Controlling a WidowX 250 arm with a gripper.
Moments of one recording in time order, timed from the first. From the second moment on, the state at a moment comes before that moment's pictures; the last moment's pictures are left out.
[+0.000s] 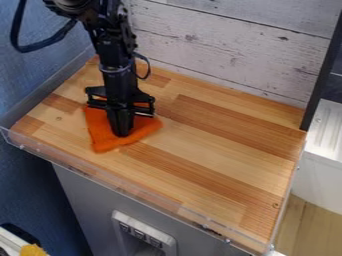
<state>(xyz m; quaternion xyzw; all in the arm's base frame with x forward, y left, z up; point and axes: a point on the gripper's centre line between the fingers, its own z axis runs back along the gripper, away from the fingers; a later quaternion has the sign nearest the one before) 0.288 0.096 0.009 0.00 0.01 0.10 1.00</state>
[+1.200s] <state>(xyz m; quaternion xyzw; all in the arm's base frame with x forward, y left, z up) 0.299 0.011 0.073 0.00 -0.01 0.00 1.00</state>
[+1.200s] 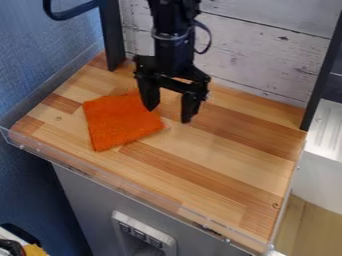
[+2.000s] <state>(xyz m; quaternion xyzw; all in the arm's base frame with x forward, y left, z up) 0.306 -0.030 0.098 0.00 -0.01 0.00 1.00</state>
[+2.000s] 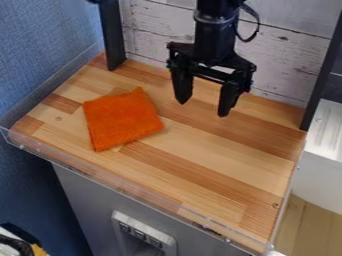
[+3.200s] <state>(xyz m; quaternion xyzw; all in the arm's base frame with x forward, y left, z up) 0.309 -0.041 0.108 0.00 0.00 -0.01 1.00</state>
